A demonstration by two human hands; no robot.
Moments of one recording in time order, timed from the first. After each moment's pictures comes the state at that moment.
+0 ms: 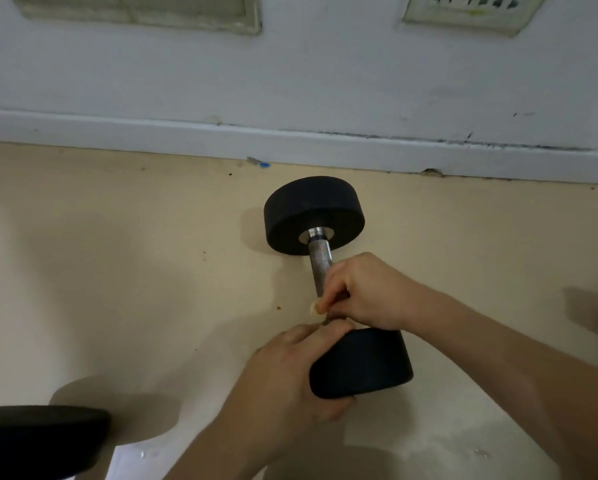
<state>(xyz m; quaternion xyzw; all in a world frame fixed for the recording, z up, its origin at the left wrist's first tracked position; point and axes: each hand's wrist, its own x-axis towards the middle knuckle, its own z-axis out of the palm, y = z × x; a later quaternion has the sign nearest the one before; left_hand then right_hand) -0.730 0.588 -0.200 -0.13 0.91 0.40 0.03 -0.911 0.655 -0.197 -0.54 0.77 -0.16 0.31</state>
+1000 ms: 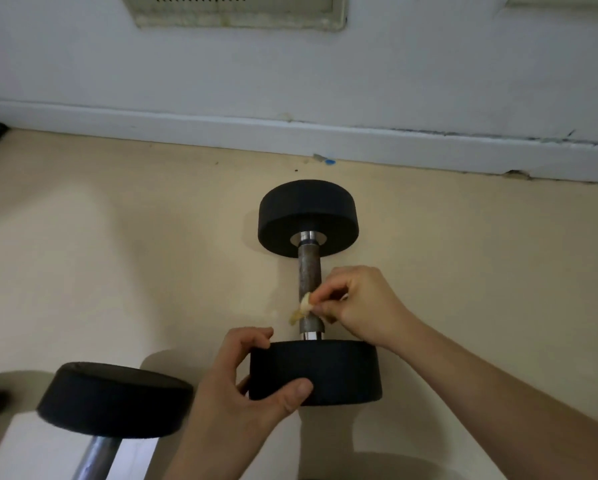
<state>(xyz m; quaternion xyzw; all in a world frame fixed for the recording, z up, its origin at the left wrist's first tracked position) -0.639 0.551 -0.203 -0.42 0.69 0.57 -0.15 -0.842 0.601 -0.228 -0.42 0.73 -0.40 0.37</state>
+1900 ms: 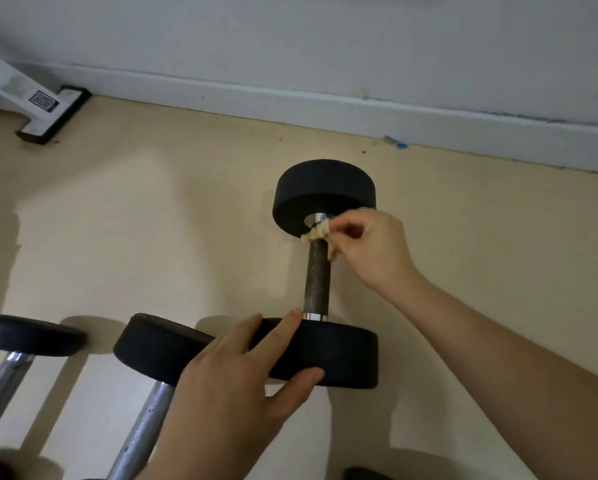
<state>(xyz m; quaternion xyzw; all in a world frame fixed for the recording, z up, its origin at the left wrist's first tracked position) -0.597 0.523 -0.159 -0.40 0.90 0.17 0.05 -0.812 0.517 -0.232 -0.42 0.75 -0.44 0.25</state>
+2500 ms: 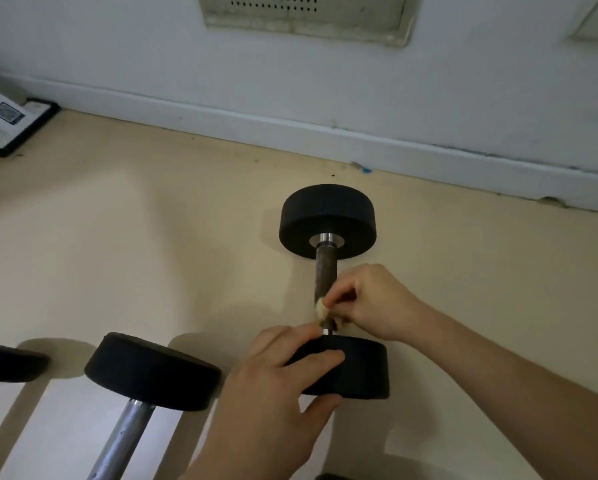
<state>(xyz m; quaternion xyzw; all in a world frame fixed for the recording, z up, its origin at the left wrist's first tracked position) -0.622 0.544 -0.176 -0.26 0.92 0.29 -0.08 -0.828 0.566 -0.211 -0.49 0.74 -0.27 0.37</state>
